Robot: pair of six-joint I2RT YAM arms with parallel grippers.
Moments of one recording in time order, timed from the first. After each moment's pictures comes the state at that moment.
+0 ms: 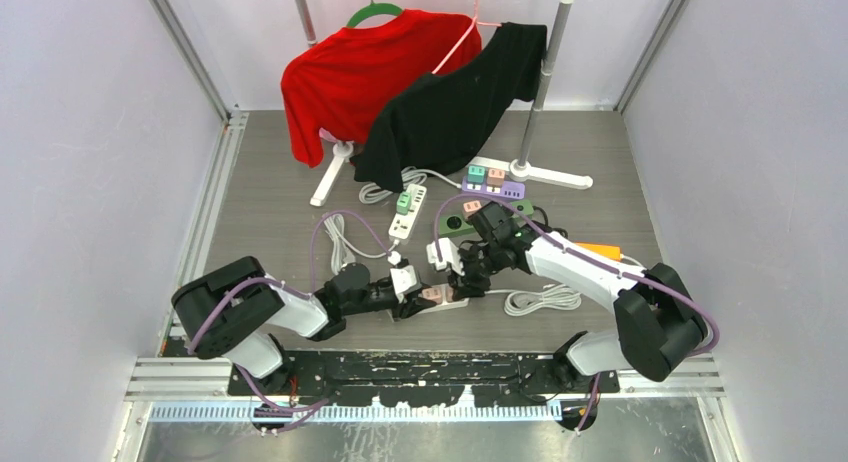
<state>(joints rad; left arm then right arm) -0.93 1.55 0.26 1.08 0.40 0.08 0.65 1.37 0.80 -0.55 -0.66 -0.88</state>
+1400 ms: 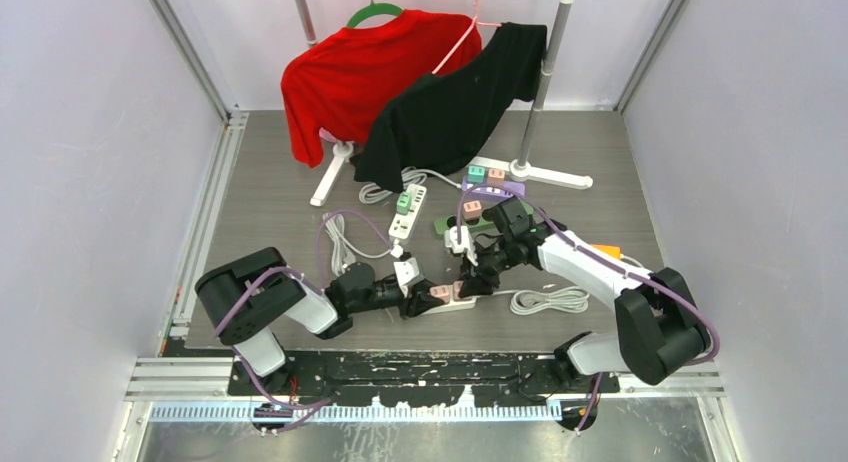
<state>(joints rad) -0.93 1.67 0.29 1.21 0.40 -0.05 0.51 1.35 0.76 -0.53 -0.83 -0.82</state>
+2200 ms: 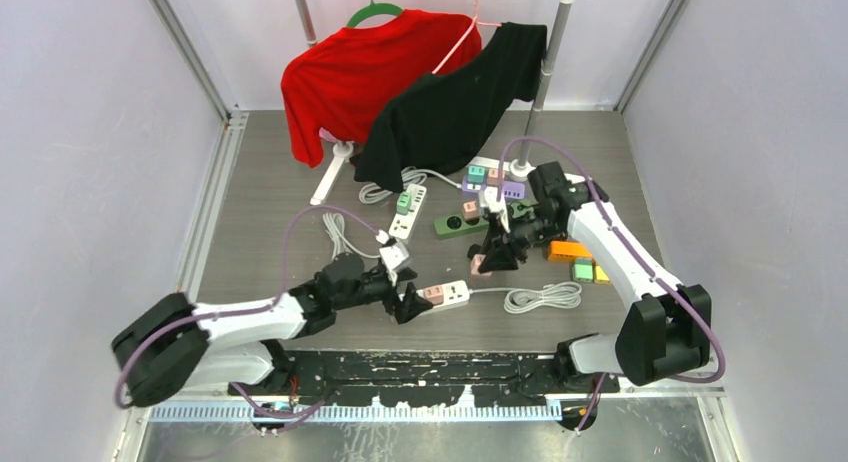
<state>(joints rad) -0.93 1.25 0.33 0.60 0.28 -0.14 0.28 1.33 1.04 -1.05 -1.02 -1.09</state>
